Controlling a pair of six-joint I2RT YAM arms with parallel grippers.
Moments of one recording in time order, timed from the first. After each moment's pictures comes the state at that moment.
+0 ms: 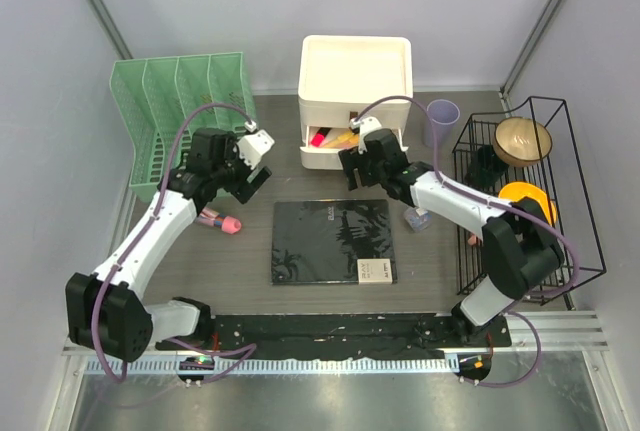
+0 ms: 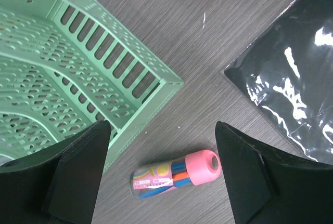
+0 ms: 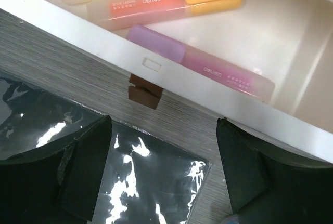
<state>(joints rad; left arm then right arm) -0.29 1.24 1.02 -0.49 0.14 0.54 0.56 1.59 1.06 -0.10 0.15 0.07</state>
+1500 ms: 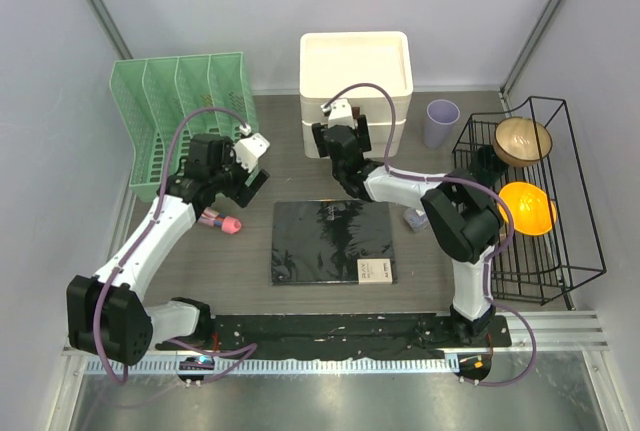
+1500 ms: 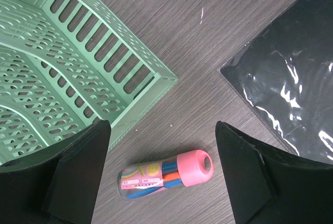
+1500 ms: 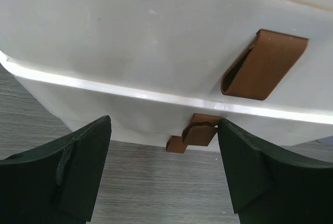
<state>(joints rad) -0.26 1.22 0.96 -0.44 0.16 0.50 0.70 1.95 1.27 0.38 0.67 0.02</state>
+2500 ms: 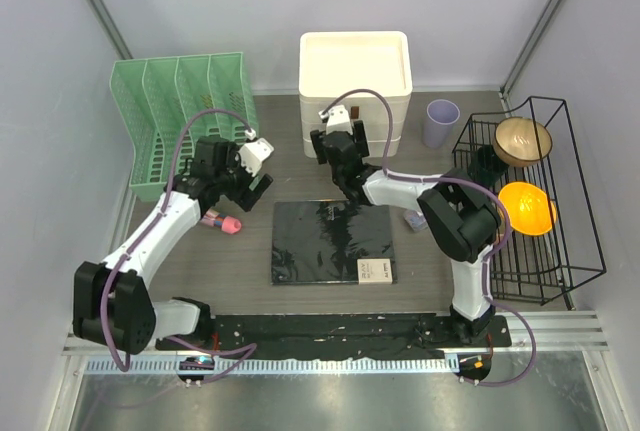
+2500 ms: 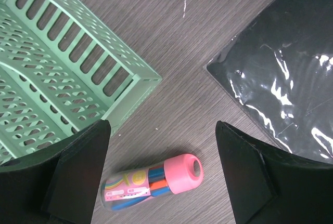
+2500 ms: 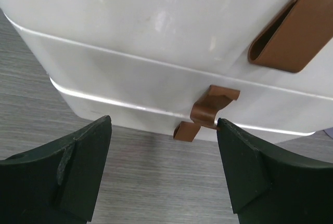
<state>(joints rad) -0.26 1.27 0.93 -0.41 0.21 0.49 0.71 1.97 1.24 0.41 0.64 0.01</state>
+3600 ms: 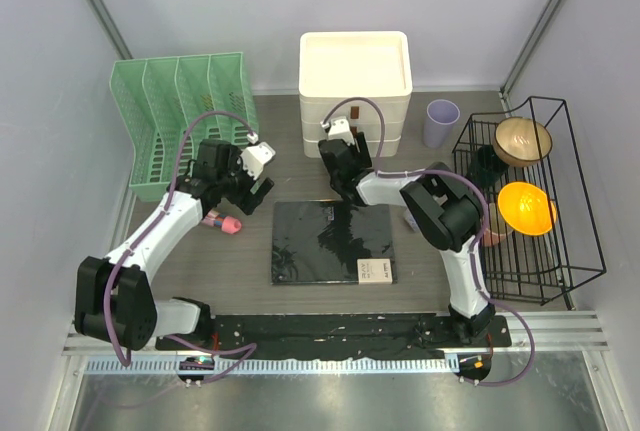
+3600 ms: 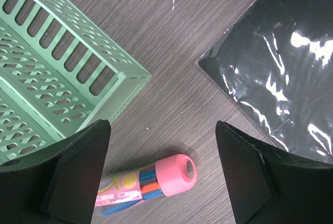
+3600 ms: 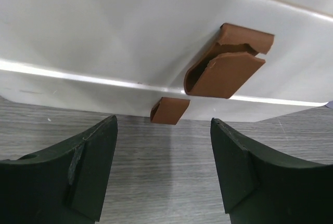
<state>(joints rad) -0.26 1.30 0.90 -0.41 0.23 0.49 0.69 2.10 1.26 0.37 0.76 0.02</state>
